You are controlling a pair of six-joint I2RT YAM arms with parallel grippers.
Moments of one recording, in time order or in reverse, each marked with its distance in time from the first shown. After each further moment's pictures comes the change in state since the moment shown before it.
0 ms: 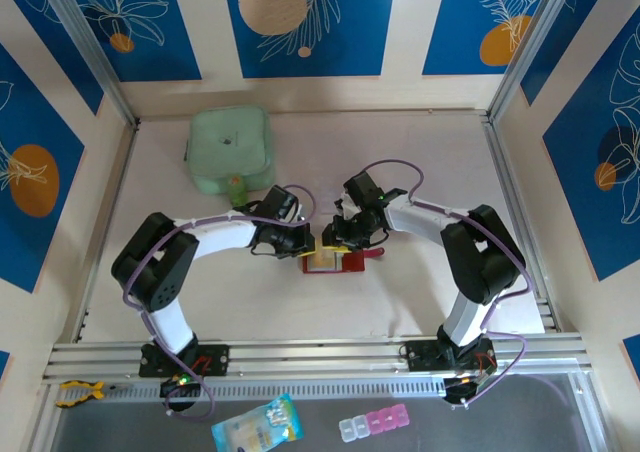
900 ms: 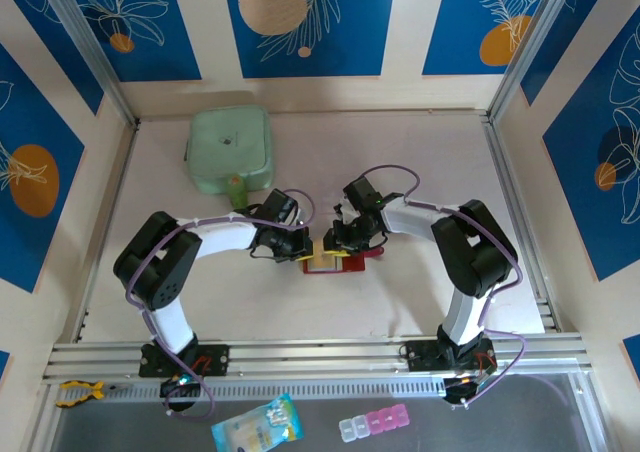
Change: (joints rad) left arm 0.000 0.013 -0.020 0.001 -0.002 0.000; right arm 0.000 0.056 -0.031 0.064 -0.020 -0.027
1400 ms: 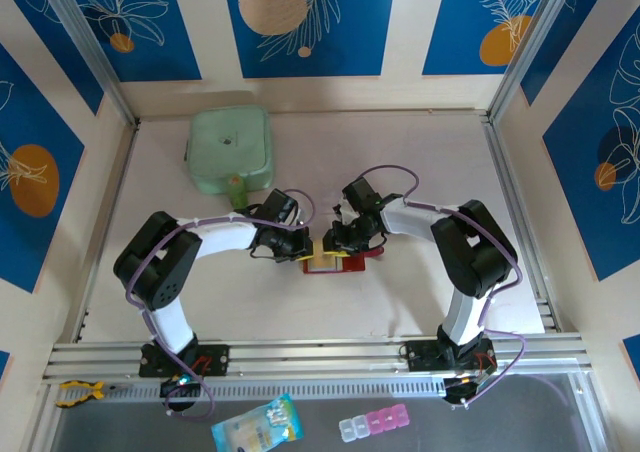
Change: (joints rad) left arm 0.000 0.000 0.000 0.000 0.000 0.001; right arm 0.000 -0.001 -0.005 -0.001 0.027 -0.011
